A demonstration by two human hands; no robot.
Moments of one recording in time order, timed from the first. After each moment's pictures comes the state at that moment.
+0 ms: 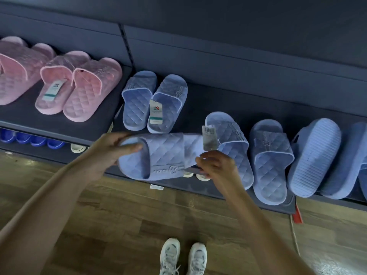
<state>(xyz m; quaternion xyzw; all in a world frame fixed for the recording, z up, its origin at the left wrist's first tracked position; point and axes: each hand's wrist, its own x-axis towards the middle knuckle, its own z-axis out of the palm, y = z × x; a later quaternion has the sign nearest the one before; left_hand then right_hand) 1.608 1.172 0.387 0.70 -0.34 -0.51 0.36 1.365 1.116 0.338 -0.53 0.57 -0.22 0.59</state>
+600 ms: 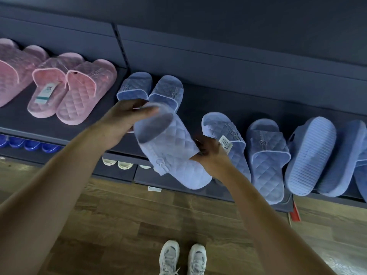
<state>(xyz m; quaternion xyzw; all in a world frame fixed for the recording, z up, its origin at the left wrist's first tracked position) 1.603 1.105 0.403 0.64 -0.40 -0.52 0.41 1.382 1.080 0.348 -0.74 0.48 -0.11 0.46</state>
